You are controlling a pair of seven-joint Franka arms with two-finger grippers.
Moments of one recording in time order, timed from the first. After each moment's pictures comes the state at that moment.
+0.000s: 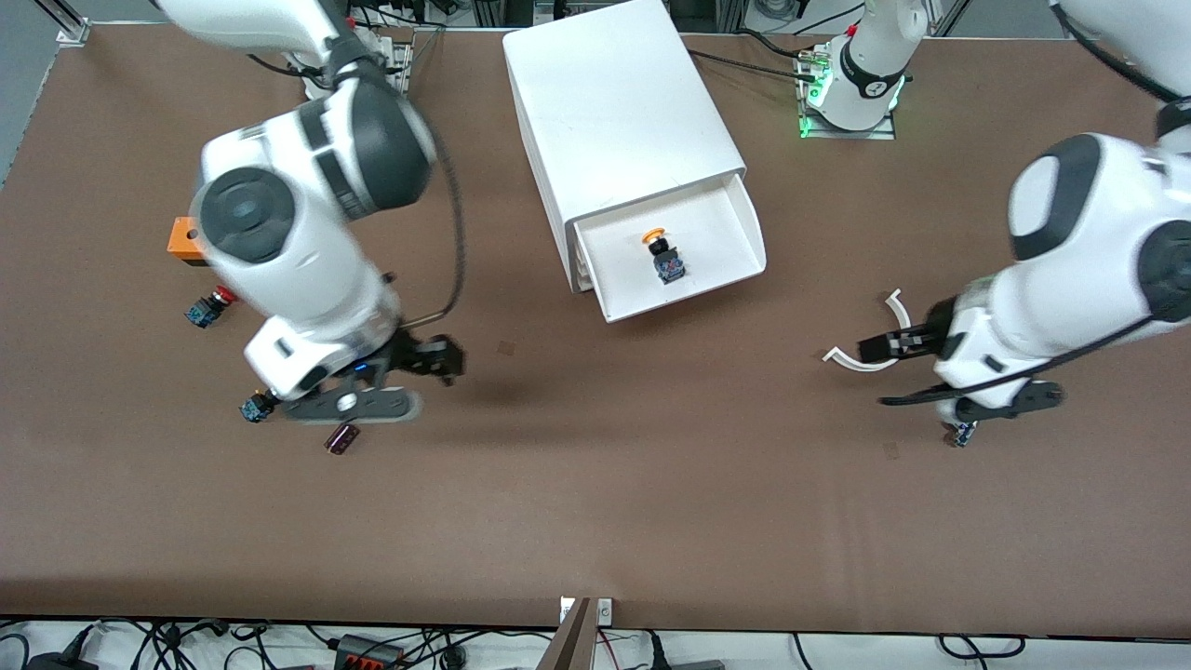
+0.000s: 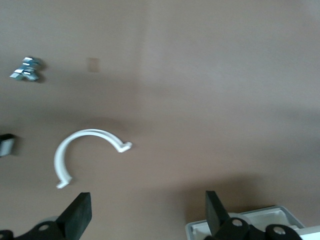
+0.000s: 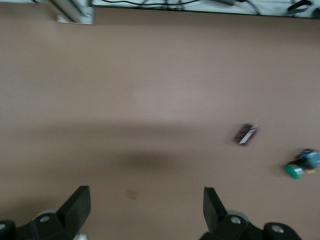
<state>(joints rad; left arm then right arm) 0.04 0.45 -0.31 -1.35 -0.02 1.68 -0.43 0.41 0.69 -0.05 -0.90 0.01 1.66 0.31</state>
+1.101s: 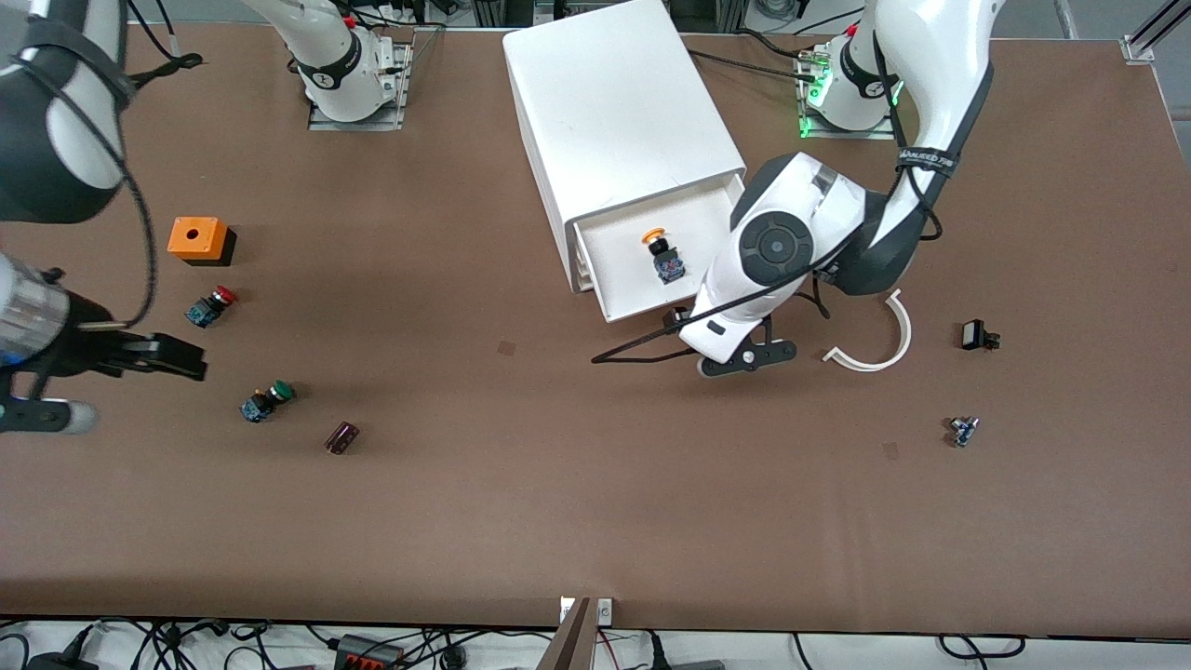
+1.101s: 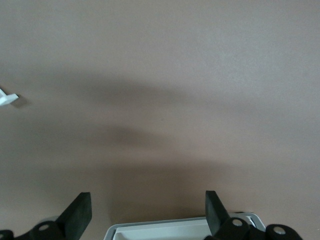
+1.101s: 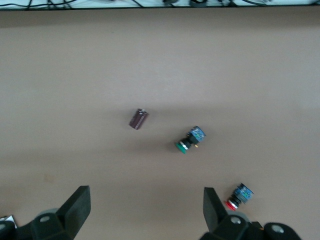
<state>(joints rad) -0.27 0.53 -0.32 -1.54 0.06 1.93 -0.84 0.07 0.55 -0.05 -0.94 0.01 1.49 0.10</state>
